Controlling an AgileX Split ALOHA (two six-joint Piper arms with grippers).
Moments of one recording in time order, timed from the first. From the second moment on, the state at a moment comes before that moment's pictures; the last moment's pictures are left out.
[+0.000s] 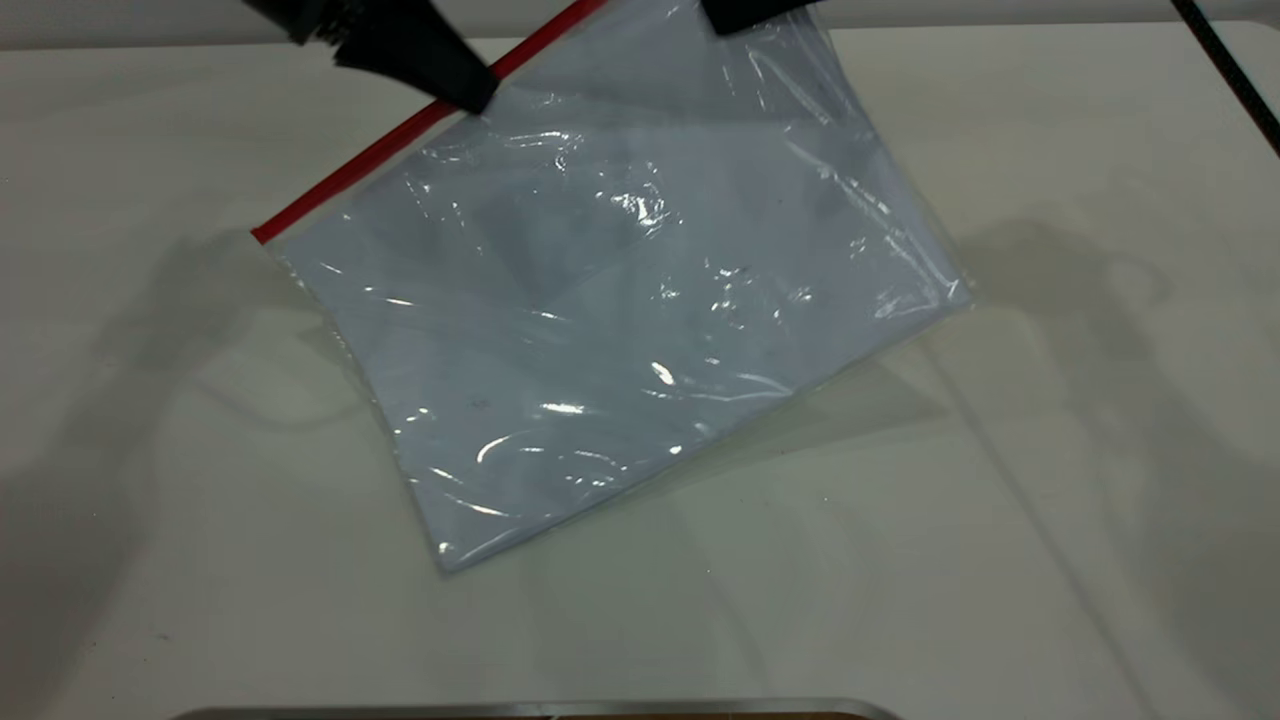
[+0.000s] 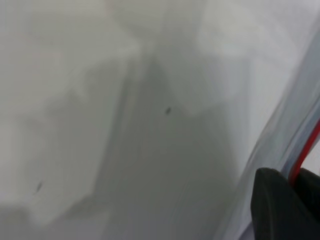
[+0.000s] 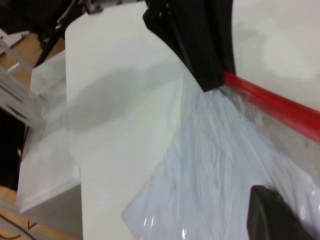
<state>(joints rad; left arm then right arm) -0.10 2.32 -1.57 -0.93 0.98 1.32 0.17 2.28 -1.54 1.27 1.09 -1.65</state>
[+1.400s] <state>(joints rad) -0.03 2.04 -1.57 -0.49 0.99 0.85 0.12 2.37 -1.53 1.29 0.96 -1.59</state>
